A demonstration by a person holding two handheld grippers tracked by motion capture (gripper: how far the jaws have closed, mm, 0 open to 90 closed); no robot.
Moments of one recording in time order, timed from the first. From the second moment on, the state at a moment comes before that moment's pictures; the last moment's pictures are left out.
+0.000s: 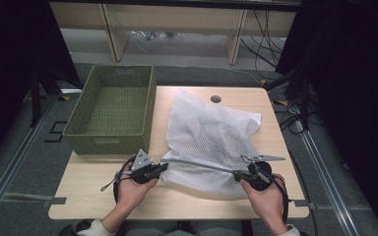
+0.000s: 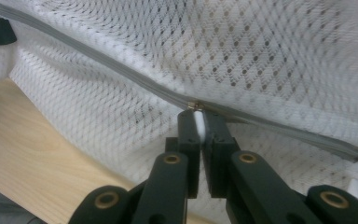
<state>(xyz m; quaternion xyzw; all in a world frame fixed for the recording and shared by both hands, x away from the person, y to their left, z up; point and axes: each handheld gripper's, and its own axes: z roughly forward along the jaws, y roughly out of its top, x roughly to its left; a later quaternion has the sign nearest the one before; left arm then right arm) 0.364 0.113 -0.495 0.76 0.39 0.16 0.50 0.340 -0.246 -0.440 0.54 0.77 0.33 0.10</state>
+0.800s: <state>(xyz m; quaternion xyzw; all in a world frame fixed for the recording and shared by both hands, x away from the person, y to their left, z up) 0.365 0.113 -0.496 0.75 0.40 0.16 0.50 0.337 -0.260 -0.437 0.58 0.74 0.33 0.10</state>
